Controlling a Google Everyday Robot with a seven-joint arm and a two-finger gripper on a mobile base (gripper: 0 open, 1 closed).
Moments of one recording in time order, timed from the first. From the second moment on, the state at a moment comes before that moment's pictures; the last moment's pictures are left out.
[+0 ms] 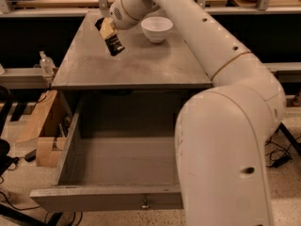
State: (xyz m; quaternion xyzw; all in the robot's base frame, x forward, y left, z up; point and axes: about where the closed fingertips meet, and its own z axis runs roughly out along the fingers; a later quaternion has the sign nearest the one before) arm 0.783 0.126 0.917 -0.39 0.82 0.23 0.33
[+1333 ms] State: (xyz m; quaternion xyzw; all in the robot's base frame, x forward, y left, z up) arm 0.783 0.141 0.901 -0.40 0.82 0.24 0.32
